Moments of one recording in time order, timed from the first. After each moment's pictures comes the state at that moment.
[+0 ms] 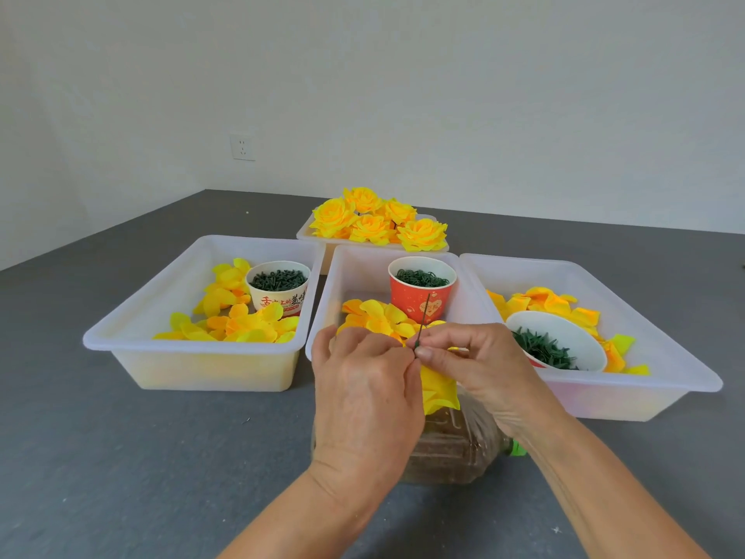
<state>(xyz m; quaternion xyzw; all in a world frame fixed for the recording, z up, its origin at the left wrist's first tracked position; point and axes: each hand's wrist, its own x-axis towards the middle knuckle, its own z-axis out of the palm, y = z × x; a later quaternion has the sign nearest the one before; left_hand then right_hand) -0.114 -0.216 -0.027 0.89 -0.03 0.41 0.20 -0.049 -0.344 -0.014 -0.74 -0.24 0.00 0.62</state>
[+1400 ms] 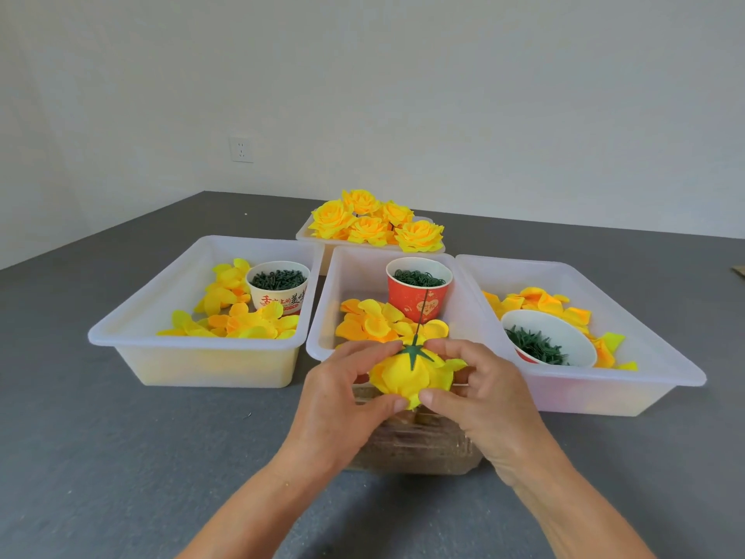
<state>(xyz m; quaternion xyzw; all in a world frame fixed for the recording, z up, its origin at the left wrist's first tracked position) -0.115 -0.185 -0.049 0.82 -0.07 0.21 0.54 -0.085 -0.347 -0.032 -0.78 -0.15 -0.02 0.60</state>
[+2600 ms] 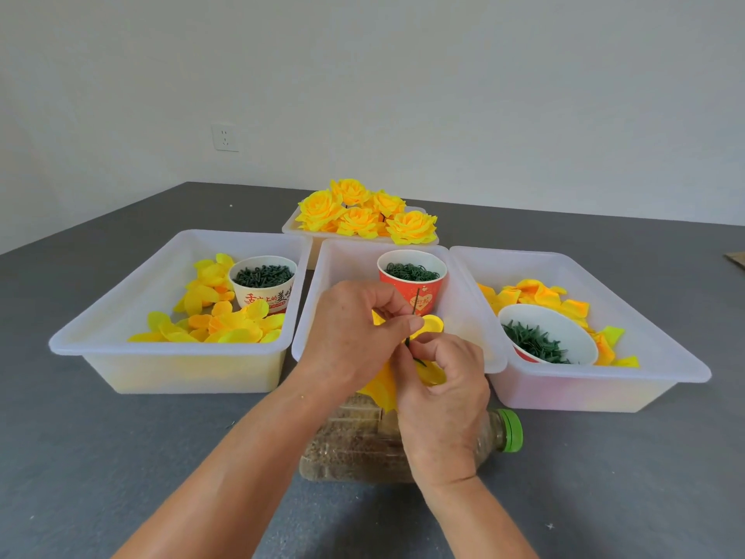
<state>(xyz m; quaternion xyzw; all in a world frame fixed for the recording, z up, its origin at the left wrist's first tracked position) -0.072 -0.197 0.010 0.84 -0.07 0.23 0.48 -0.072 -0.288 -0.051 -0.73 -0.08 -0.42 0.54</state>
